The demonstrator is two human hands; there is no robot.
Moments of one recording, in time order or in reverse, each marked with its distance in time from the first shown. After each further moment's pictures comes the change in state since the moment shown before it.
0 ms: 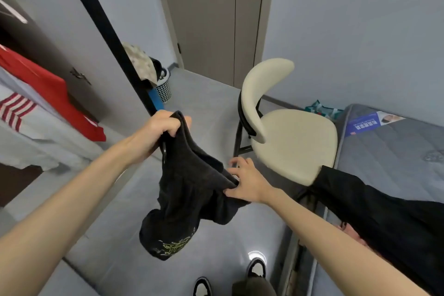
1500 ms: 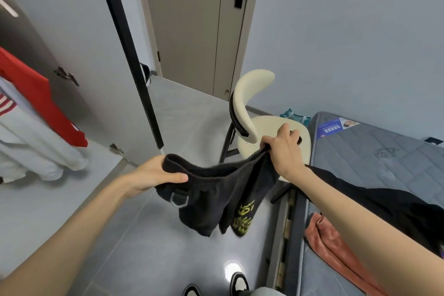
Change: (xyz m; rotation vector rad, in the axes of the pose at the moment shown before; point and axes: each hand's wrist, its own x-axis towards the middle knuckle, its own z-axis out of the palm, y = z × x) left_hand -0.065 -0.118 -0.039 -0.165 -0.171 -0.215; right_hand -0.036 -0.049 -0.057 -0.479 0.503 0.389
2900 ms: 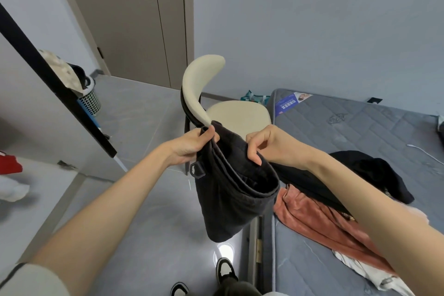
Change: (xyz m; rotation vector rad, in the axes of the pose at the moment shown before) left_hand 0.126 0.079 0.149 -0.048 -0.382 0.073; right_hand -0.049 0.076 -0.086 1.009 -0.465 -0.231
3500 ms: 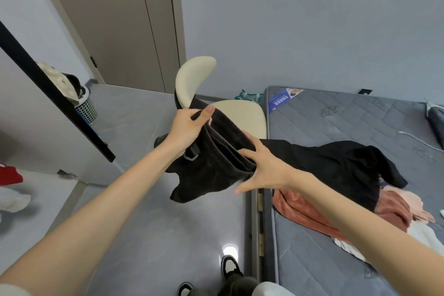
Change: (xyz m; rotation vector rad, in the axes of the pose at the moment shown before) left_hand -0.009 0.025 0.027 0.250 0.518 0.326; right_hand -0.030 0.061 0.044 -0.427 0.110 0.156
